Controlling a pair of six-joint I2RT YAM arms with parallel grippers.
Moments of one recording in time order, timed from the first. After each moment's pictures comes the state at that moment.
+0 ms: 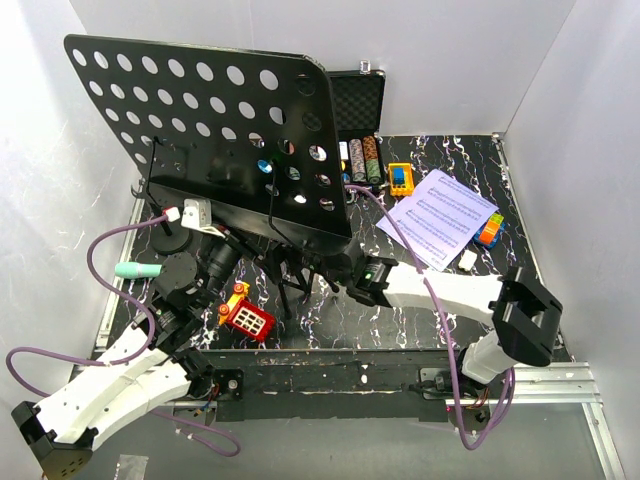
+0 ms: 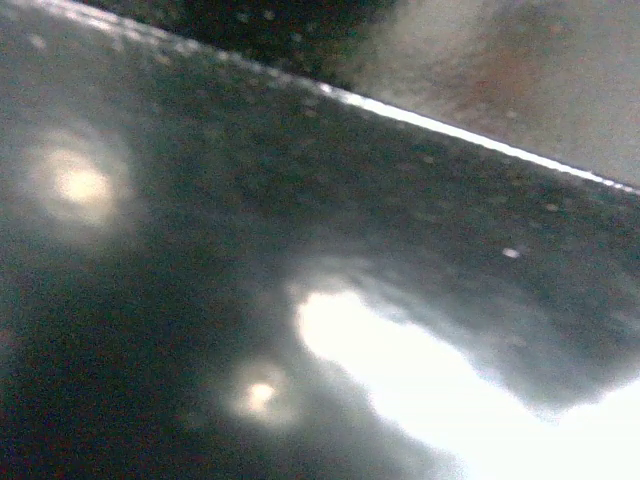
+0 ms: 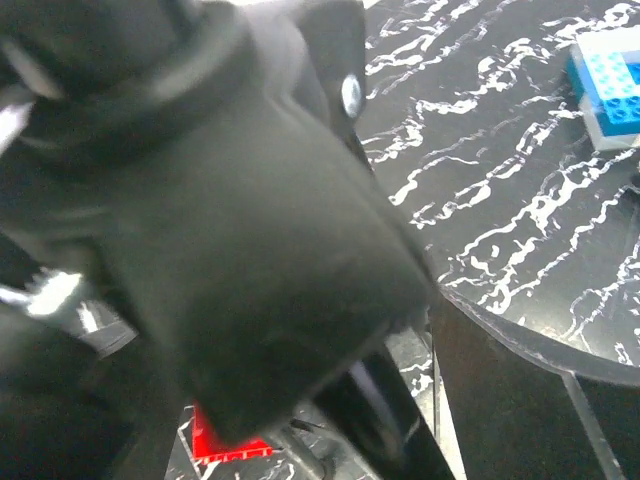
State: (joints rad) left arm -0.78 0.65 0.66 0.13 -0.28 -0.49; right arm 1.13 1.51 1.03 0.33 0.06 0.23
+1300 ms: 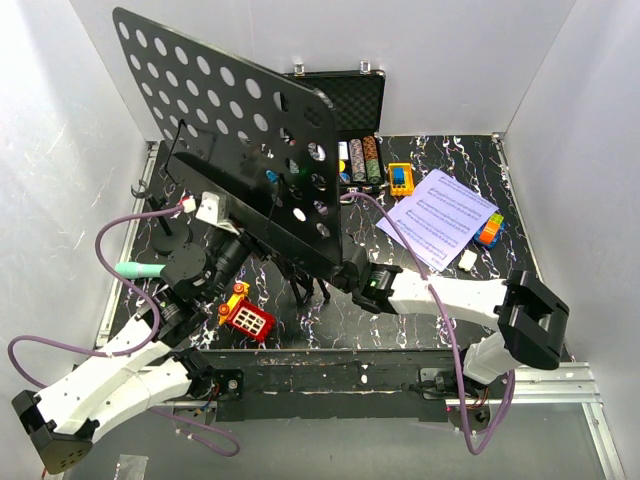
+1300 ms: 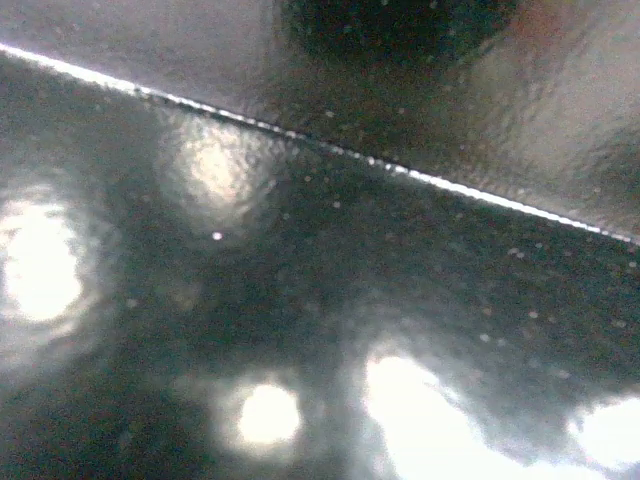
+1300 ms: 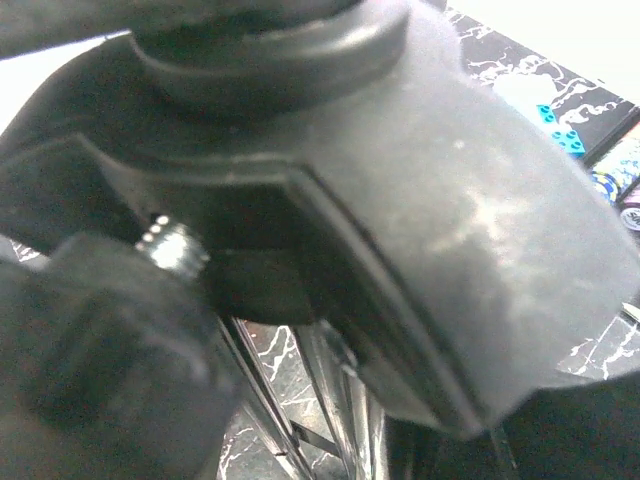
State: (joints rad) left arm -0.80 0.71 0.74 0.08 -0.25 -0.37; right arm 1.17 1.50 0.97 0.40 0.21 0.07
